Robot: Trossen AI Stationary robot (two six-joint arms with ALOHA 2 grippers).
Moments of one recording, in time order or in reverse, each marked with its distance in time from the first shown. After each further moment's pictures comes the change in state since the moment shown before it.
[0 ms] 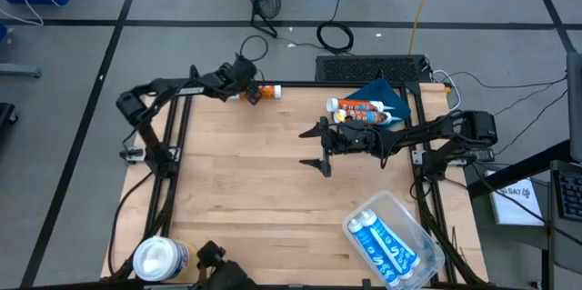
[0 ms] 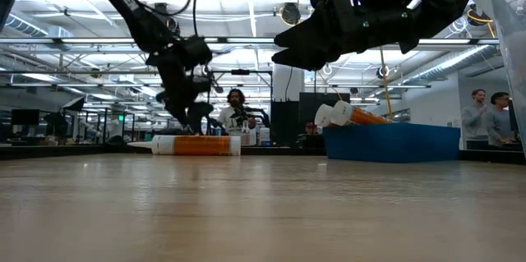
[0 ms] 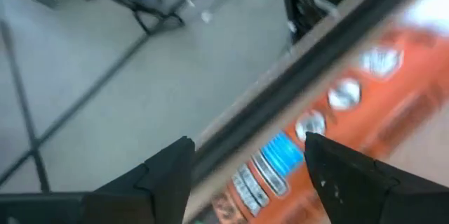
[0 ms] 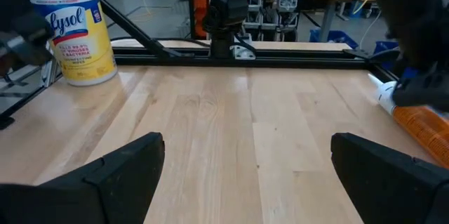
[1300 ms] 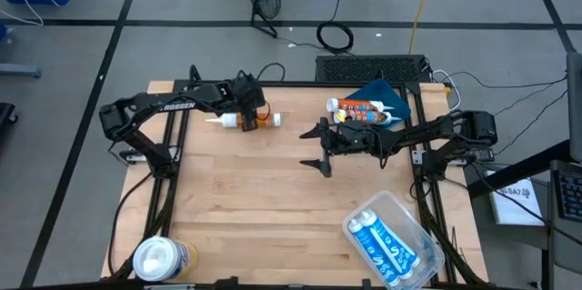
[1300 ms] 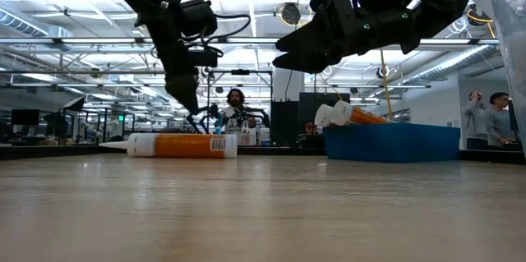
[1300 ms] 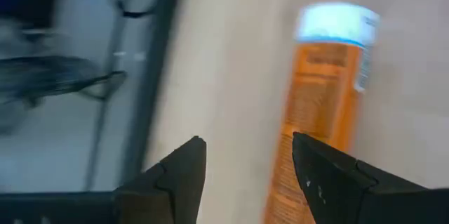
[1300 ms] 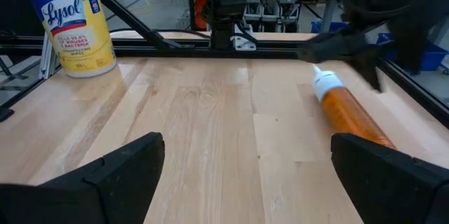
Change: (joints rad) left arm -0.252 -0.195 0.000 -0.324 0.103 0.309; right arm 0.000 0.000 0.000 -0.031 0.000 0.000
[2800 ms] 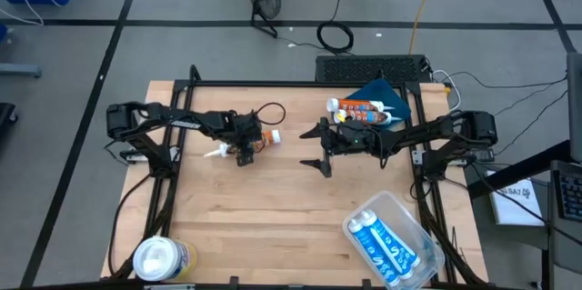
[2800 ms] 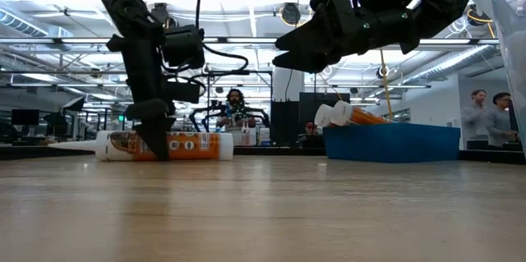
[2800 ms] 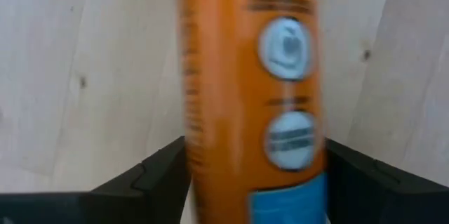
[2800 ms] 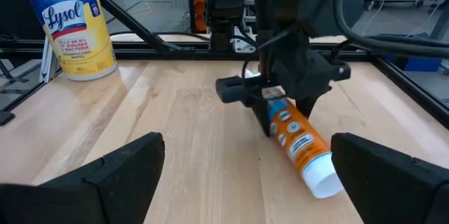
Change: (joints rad) left arm -0.195 0.071 -0.259 0.026 0.232 -0.324; right arm 0.000 0.000 0.000 0.008 0.000 0.007
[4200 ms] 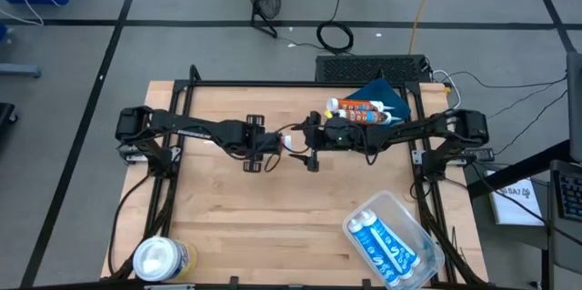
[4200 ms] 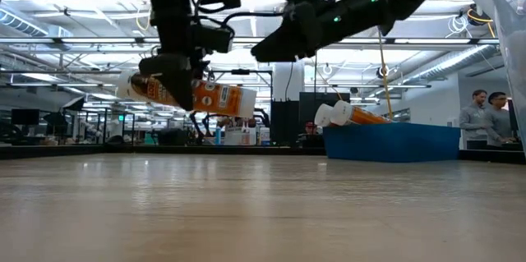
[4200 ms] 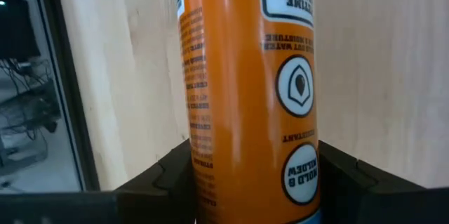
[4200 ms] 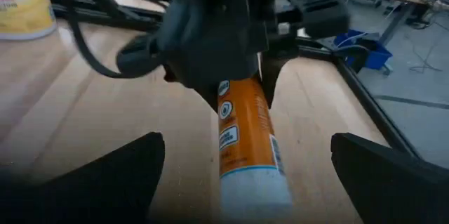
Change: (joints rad) left arm -0.282 0.065 0.448 -0.436 -0.402 0.094; right arm 0.020 0.073 0.218 -0.255 0.160 -0.170
